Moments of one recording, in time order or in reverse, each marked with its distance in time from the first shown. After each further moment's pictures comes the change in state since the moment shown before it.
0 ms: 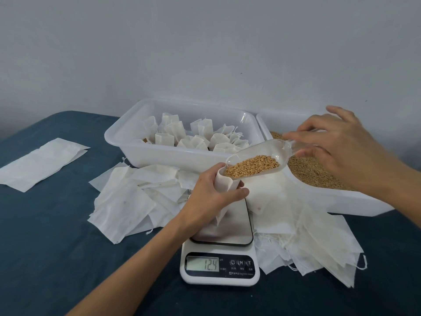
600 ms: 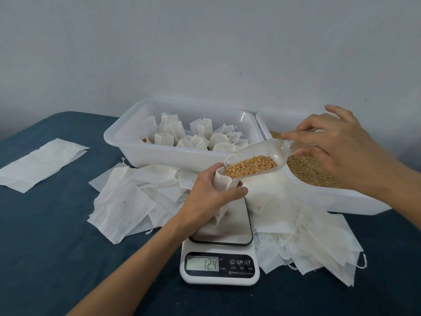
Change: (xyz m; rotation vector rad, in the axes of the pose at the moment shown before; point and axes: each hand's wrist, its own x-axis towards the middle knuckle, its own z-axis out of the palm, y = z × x) left_hand 0.001 -0.002 -0.001 -0.048 -0.004 -0.003; right_hand -0.001 0.001 0.003 -0.010 -0.003 0.006
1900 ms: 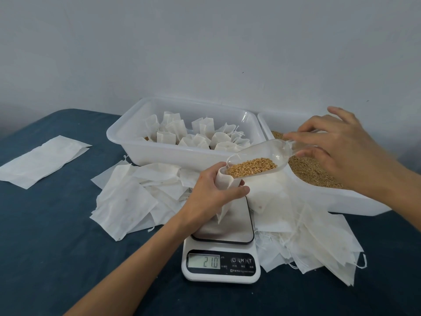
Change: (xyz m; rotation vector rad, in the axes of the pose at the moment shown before) left_hand 0.001 -0.003 -0.001 -0.014 -0.004 0.006; right_hand -0.002 0.001 0.002 -0.018 -0.019 -0.006
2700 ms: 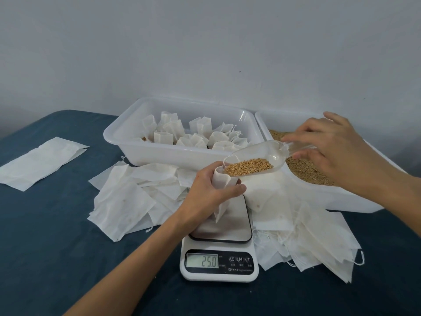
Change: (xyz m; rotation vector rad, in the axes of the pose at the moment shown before) left_hand -0.001 0.003 -0.001 -0.001 0.003 -0.020; right_hand -0.003 0.005 0.009 0.086 -0.063 0.087
